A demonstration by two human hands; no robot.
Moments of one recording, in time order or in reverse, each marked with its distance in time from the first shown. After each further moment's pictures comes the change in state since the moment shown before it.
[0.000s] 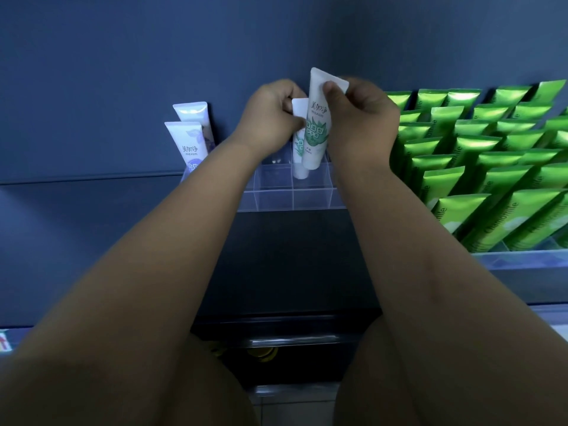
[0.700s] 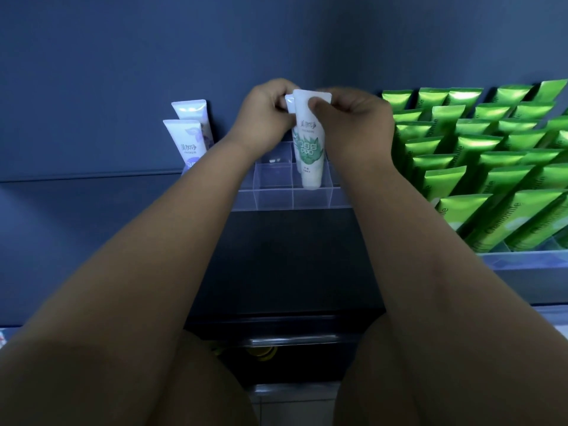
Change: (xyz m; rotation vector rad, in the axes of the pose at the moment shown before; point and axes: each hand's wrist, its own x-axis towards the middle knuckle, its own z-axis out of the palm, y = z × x) left_hand 0.010 -0.020 0.000 -0.062 0.054 0.066; right_hand 0.001 0.004 -0.004 -0.196 -0.147 -0.014
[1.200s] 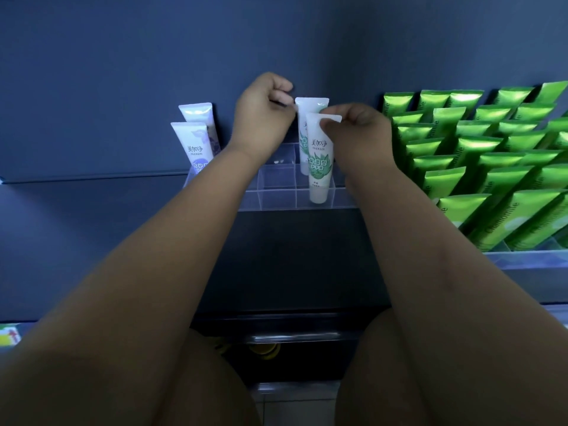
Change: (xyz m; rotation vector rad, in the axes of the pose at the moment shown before) left_hand -0.015 0.017 -0.001 -0.051 0.198 -0.068; right_hand 0.006 0.015 -0.004 0.028 -0.029 0.203
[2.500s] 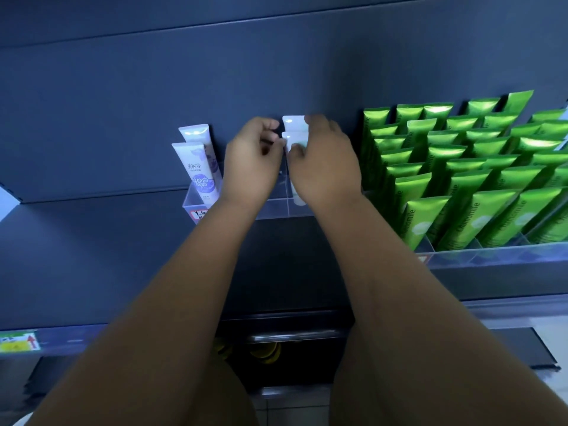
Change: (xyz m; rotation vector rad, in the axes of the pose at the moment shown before) left_hand -0.068 0.027 -0.008 0.083 0.047 0.032; right_hand -0.041 -0.022 0.000 -0.728 -0.041 -0.364
